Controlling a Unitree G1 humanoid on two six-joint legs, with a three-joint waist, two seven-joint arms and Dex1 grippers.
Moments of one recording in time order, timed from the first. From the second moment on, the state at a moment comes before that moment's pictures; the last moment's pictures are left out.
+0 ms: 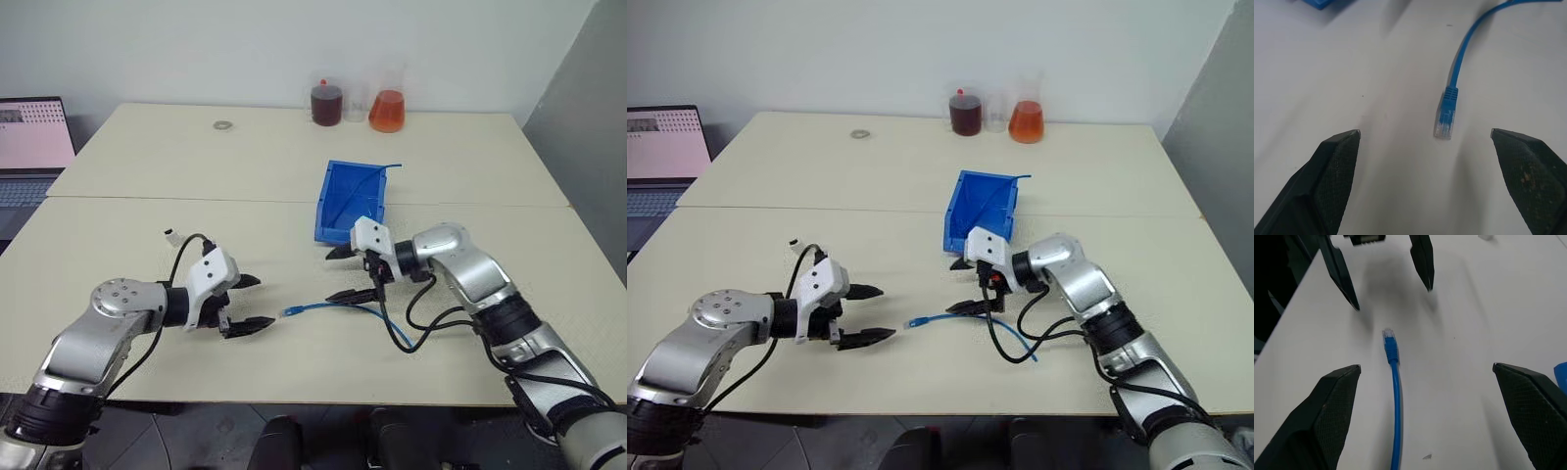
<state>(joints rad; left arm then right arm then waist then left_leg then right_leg) -0.20 0.89 -0.05 -0.18 -0.34 0.47 -1.09 -0.74 -0.45 0.38 0.06 0.17 0.42 1.22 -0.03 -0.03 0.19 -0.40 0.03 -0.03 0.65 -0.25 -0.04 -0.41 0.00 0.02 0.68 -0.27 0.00</state>
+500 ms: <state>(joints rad) -0.22 0.83 -0.12 -0.07 -0.21 0.32 -1.11 -0.55 -0.51 0.41 -0.26 0.09 0.52 1.03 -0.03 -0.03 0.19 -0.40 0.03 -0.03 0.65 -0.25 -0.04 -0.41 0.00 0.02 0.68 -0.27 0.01</state>
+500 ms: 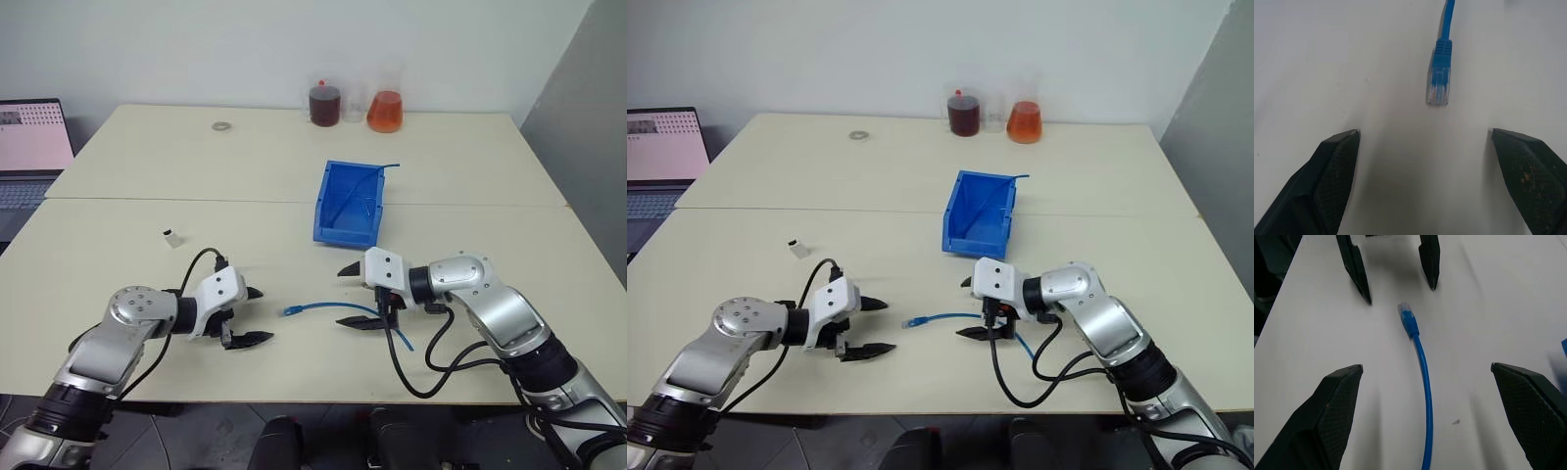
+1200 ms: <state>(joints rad) -0.25 0.79 -0.19 -0.07 -0.17 0.32 -1.12 -0.50 -0.55 0.36 -0.40 0.17 0.67 0.96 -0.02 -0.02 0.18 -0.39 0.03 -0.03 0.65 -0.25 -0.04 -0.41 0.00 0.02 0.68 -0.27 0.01</state>
